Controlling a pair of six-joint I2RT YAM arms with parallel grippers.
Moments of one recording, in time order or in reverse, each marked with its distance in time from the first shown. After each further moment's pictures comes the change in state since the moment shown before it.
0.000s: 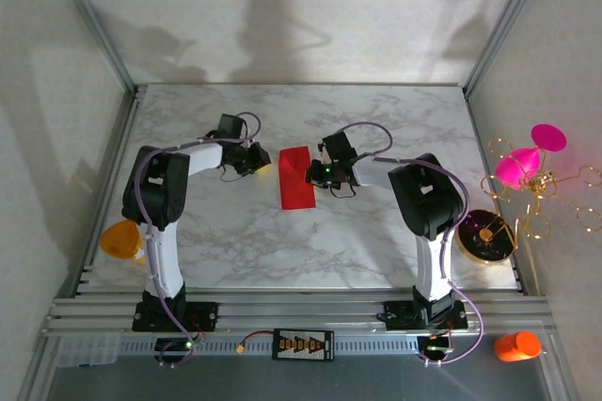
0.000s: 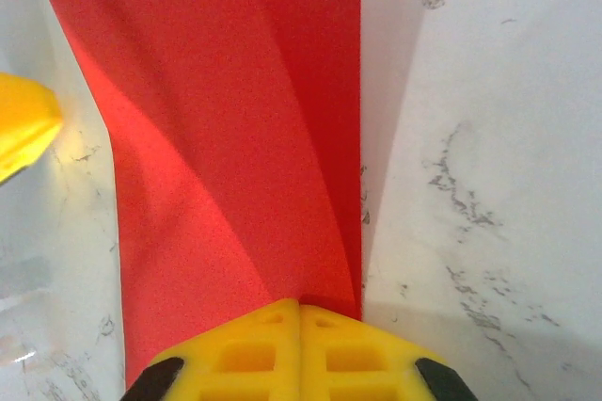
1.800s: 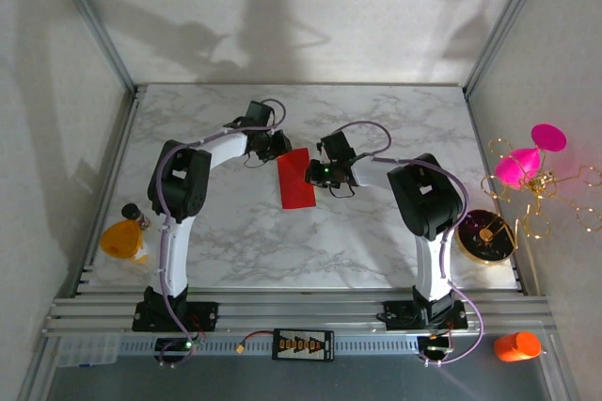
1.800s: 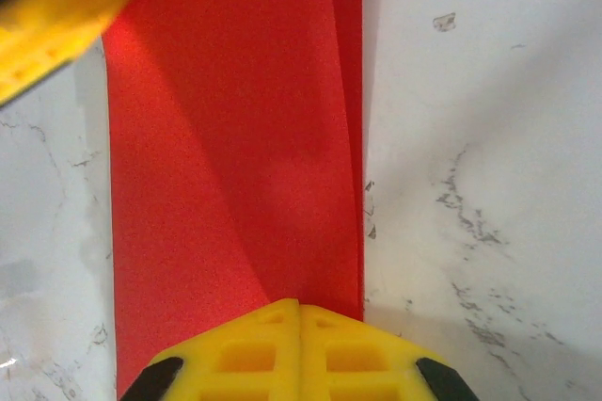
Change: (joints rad) left arm -0.119 0.179 0.300 -0.090 -0.140 -0.022; right arm 0.008 0.002 0.005 0.008 0.026 -0.022
